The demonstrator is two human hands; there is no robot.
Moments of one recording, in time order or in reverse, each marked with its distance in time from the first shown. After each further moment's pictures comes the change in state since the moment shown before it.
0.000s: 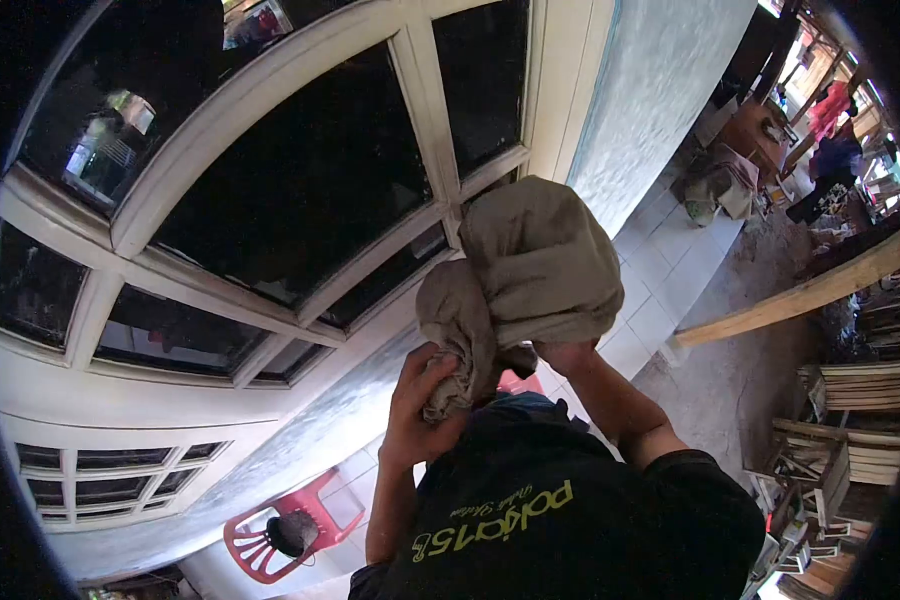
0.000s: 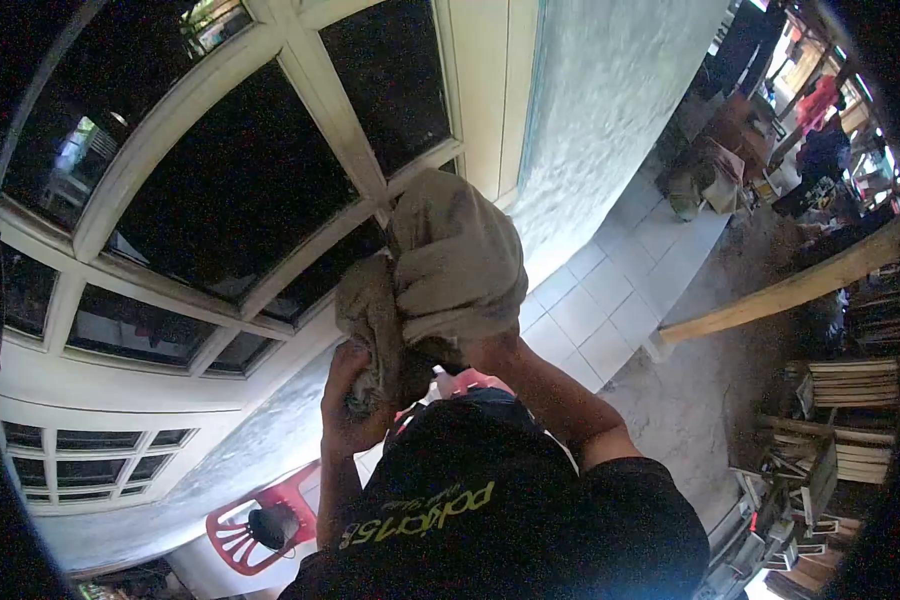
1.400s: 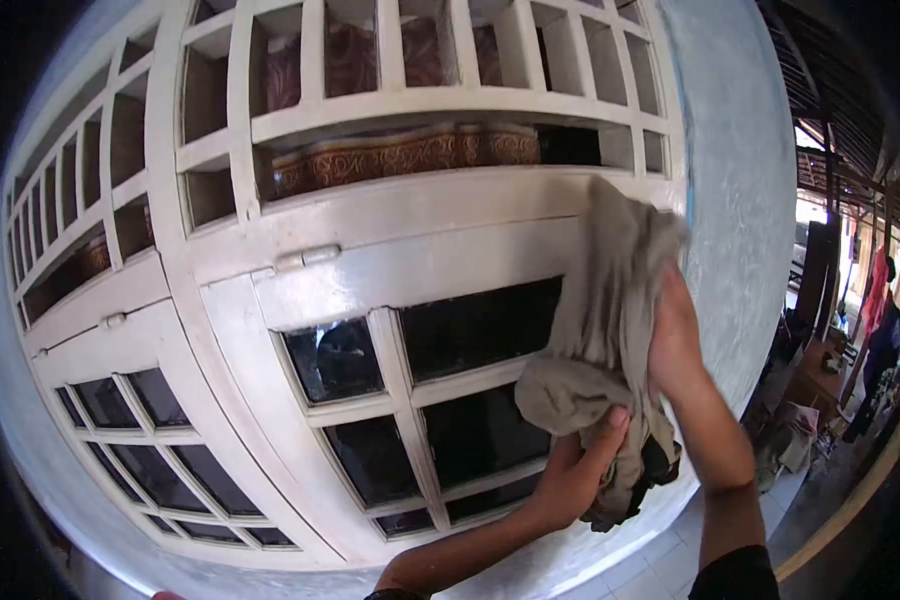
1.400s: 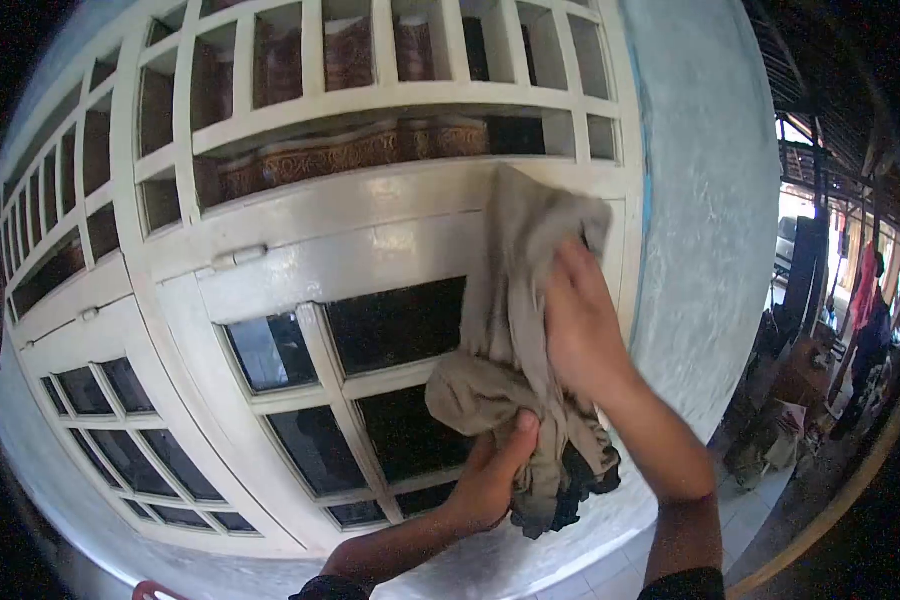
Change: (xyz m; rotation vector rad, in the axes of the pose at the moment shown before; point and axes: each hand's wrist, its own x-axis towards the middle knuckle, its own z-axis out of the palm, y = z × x) left_hand 0.168 0.161 -0.004 -0.659 0.063 -0.151; right_hand 0.266 -0.186 -0.140 0.272 0.279 -0.309
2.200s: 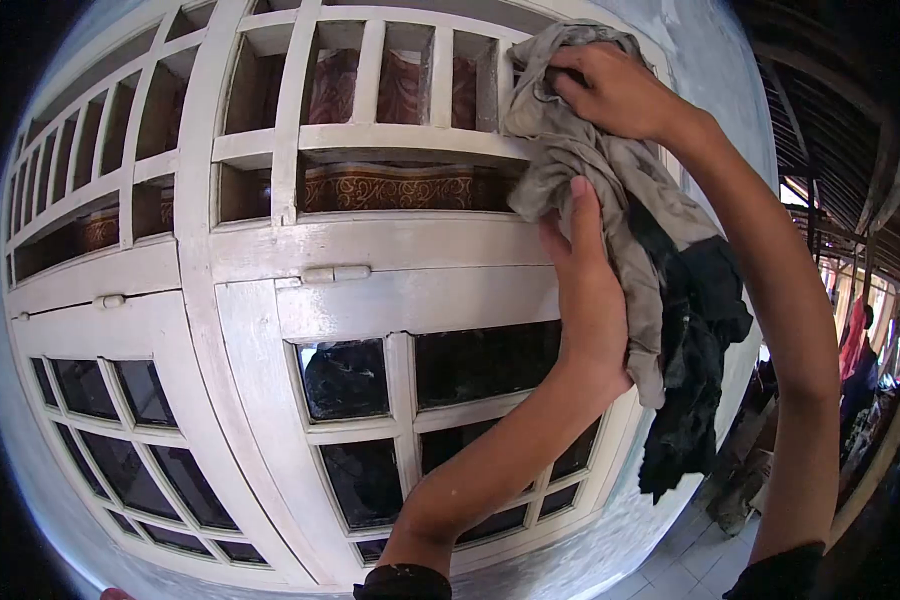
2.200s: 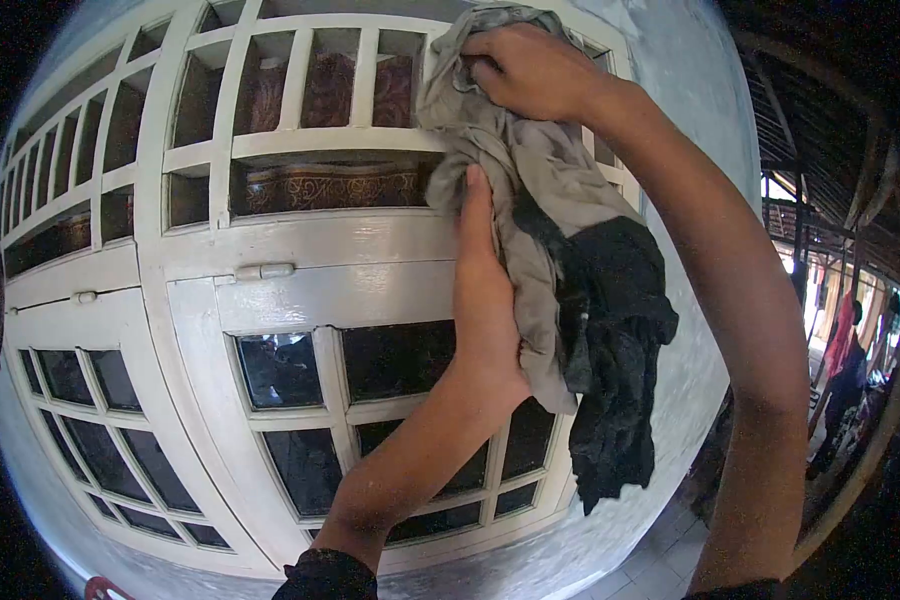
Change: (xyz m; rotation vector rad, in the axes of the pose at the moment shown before) left_hand 0.092 0.141 0.036 -0.618 -0.223 0.355; right_hand 0.219 -0.121 0.000 -0.980 -0.132 -0.931
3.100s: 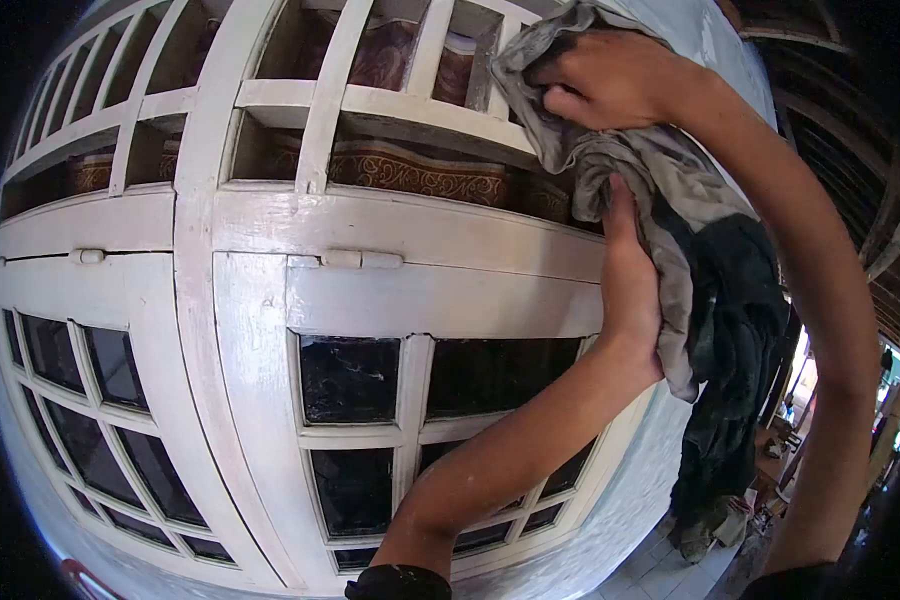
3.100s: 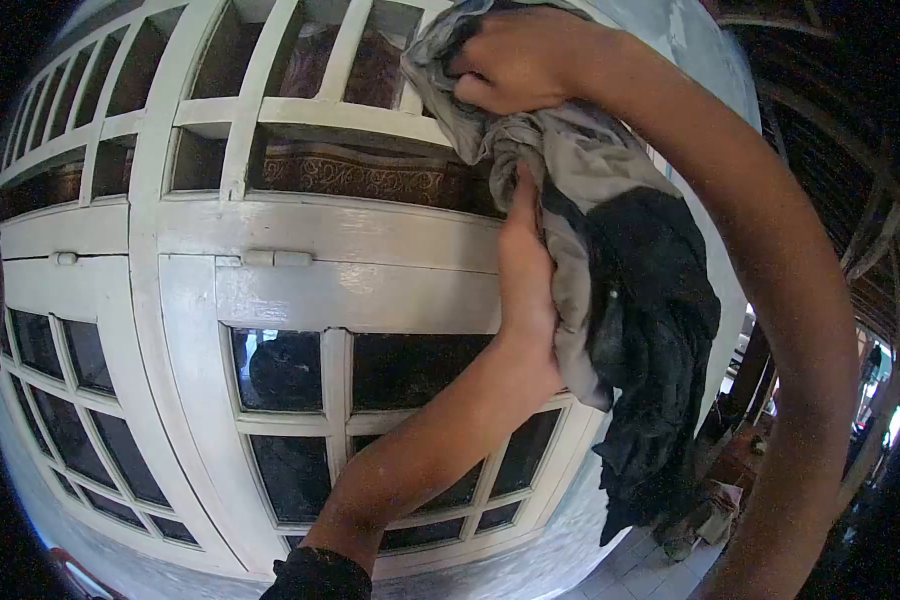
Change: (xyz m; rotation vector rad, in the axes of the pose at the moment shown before) left_hand 0.020 0.014 0.001 -0.346 -0.146 -0.087; right_hand 0.058 -0.045 -0.008 -0.358 -0.371 -0.339
